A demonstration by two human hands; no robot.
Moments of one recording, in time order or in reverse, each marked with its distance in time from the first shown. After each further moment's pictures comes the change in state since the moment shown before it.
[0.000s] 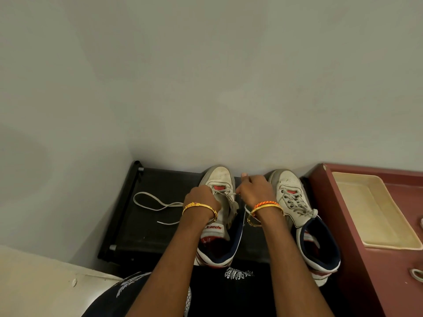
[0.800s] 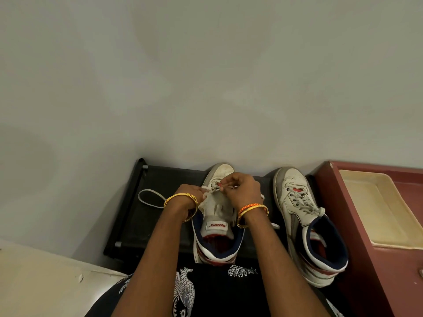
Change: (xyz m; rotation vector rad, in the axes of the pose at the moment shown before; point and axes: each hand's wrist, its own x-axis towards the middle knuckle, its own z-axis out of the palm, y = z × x) left_hand 0.011 -0.031 -0.022 -0.482 -0.174 -0.188; right_hand -0.004 -0.003 0.033 0.135 -0.013 -0.192
